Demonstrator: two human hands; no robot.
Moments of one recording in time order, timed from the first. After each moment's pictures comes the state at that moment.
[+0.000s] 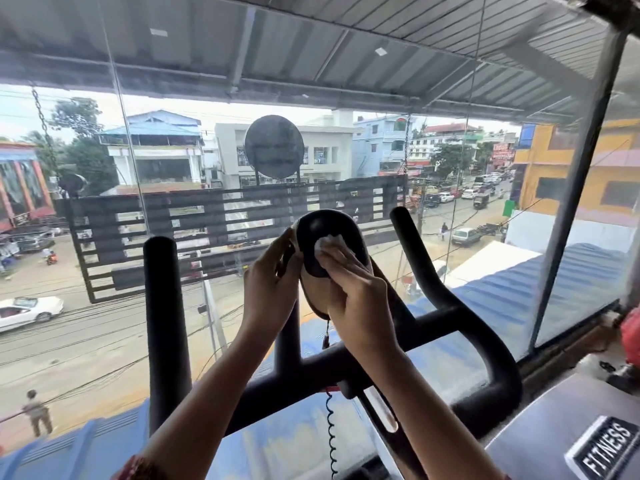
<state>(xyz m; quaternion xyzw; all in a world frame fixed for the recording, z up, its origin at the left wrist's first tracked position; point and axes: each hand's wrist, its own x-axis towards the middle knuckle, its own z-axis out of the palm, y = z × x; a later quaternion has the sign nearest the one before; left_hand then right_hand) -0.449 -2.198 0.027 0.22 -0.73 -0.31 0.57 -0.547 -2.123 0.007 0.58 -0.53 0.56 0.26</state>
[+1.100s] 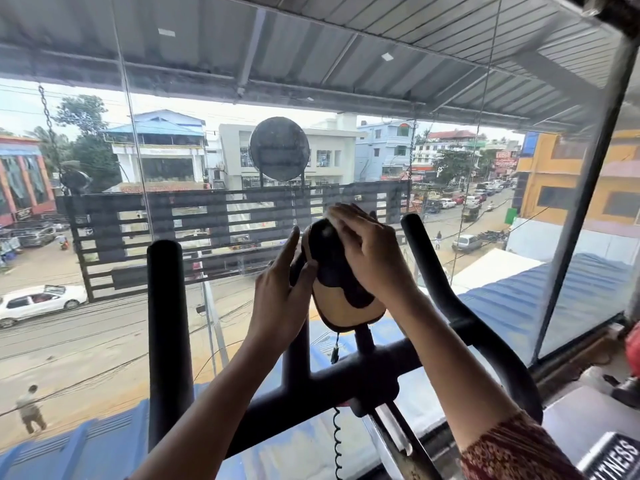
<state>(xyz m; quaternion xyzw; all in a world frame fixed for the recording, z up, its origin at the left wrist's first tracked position) -0.447 -2.196 0.030 0.21 -0.76 -0.29 0.55 -0.582 -2.153 0.067 0.61 -0.56 0.52 0.19</state>
